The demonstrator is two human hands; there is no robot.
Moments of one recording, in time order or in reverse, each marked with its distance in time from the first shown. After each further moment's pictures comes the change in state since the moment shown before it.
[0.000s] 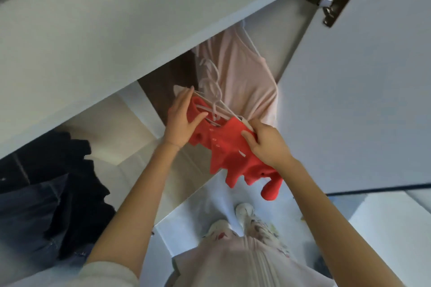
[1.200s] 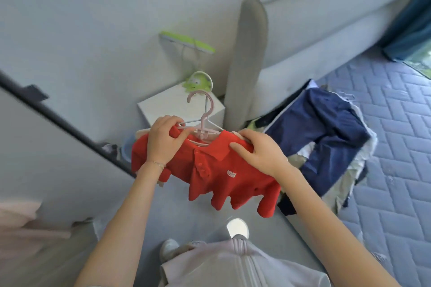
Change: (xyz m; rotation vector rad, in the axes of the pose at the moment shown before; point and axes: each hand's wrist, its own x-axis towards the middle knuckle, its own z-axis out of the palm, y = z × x) left_hand -0.346 0.352 0.320 -0.290 -0.848 1.074; right_hand -0.636 0.005 -0.046 -0.007 0.845 1.101
